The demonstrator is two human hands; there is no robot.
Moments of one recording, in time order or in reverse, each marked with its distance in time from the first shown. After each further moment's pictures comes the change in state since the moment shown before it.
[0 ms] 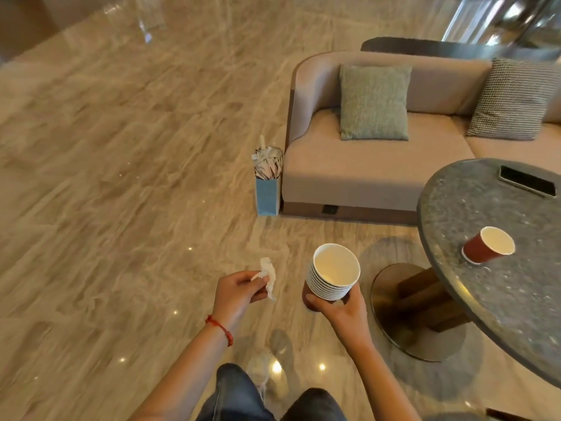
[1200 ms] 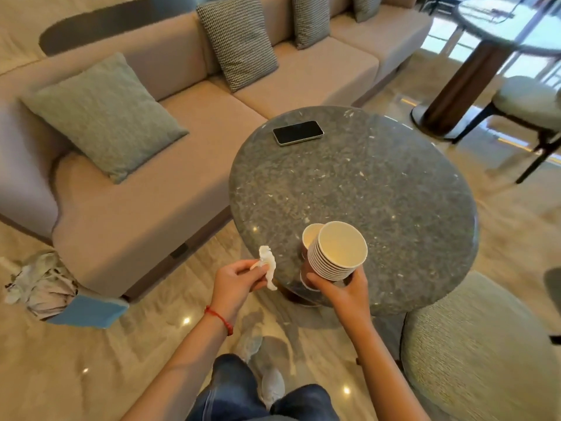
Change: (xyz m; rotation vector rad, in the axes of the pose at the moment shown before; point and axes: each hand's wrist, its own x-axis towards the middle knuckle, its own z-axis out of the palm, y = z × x) left_hand 0.143 0.042 0.398 0.421 -0.819 -0.088; right_hand 0.144 0.034 -0.244 0.082 0.956 0.191
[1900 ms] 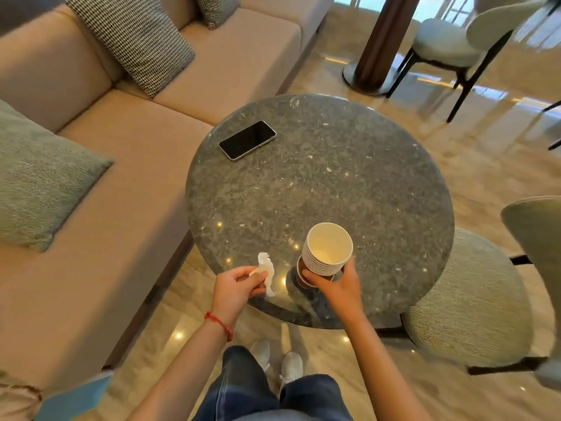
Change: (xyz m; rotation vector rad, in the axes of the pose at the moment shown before) left_hand 0.118 0.033 0.016 0.172 -0.287 -0.135; right_hand 0.071 0.024 0.037 -0.027 0.245 0.183
